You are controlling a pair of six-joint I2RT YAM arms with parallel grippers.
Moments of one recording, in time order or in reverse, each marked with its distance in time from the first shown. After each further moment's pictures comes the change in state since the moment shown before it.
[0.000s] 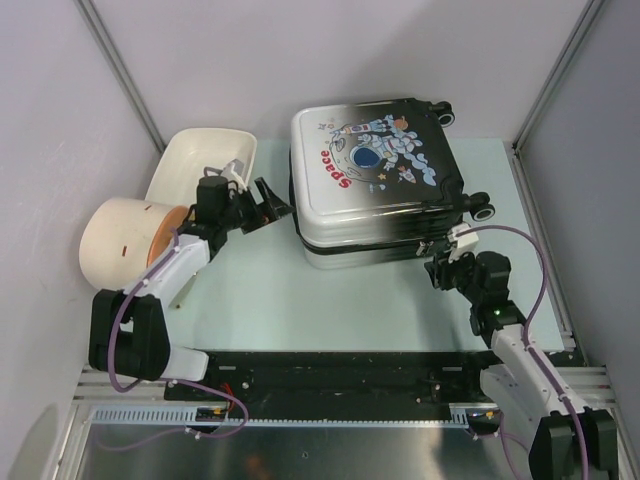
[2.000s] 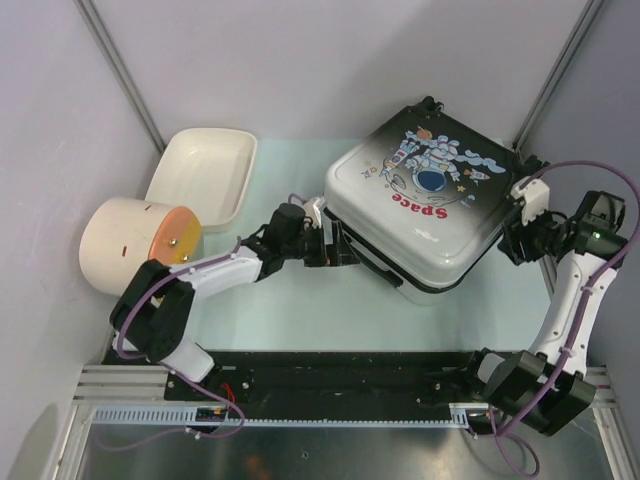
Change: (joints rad) left arm -0.455 0.149 -0.046 0.120 0.010 -0.048; right arm -0.657 0.350 0.916 -1.064 -0.378 -0.803
